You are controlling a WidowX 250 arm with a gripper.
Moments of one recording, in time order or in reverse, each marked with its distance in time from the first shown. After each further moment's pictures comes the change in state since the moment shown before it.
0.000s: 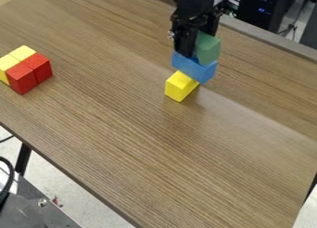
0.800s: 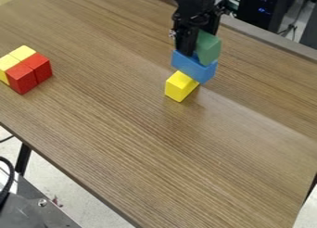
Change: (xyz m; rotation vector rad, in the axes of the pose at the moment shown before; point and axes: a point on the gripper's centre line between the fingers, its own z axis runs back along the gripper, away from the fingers) arm 0.001 -0.004 -0.002 -0.004 -0.006 -0.003
